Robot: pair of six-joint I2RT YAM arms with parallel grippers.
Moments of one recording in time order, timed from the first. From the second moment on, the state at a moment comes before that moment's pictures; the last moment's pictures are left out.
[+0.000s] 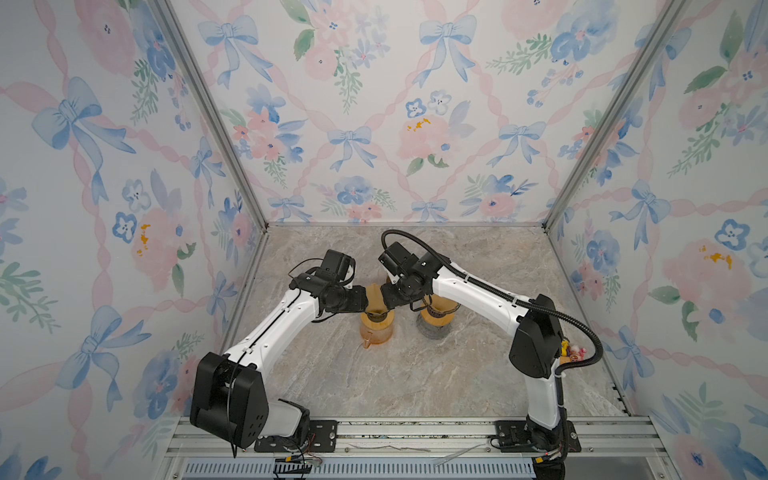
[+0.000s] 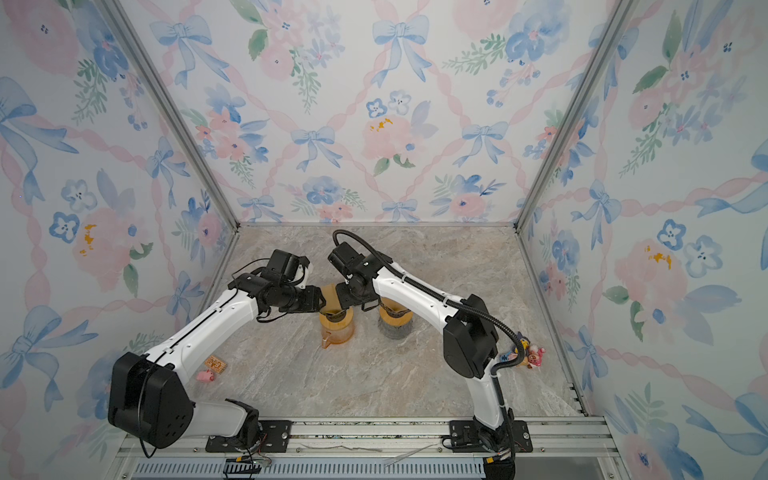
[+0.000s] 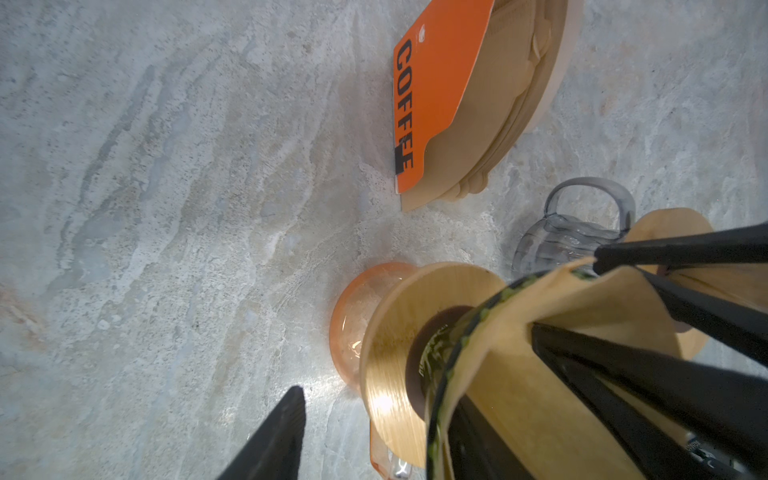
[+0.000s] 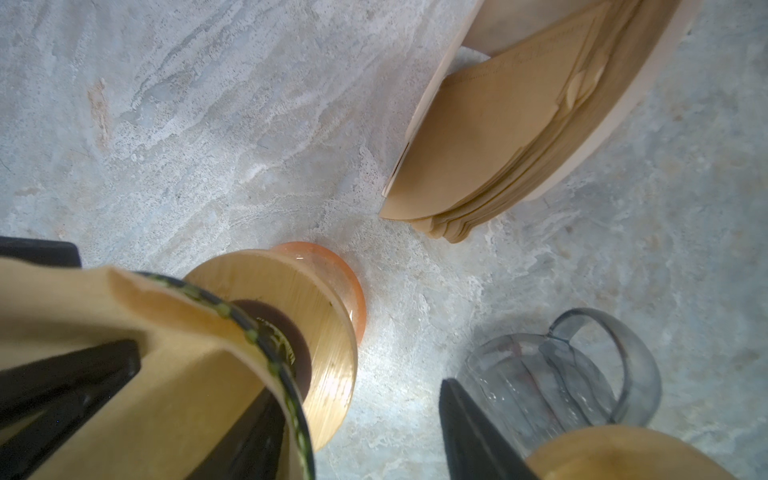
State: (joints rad) left arm -0.35 1.38 1.09 -0.77 0.17 -0.35; right arm 0.87 2.03 1.88 -1.00 0.05 0.43
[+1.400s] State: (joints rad) left arm -0.35 1.38 1.09 -0.77 0.17 -0.35; right arm 0.87 2.01 1.84 -0.96 0.06 0.43
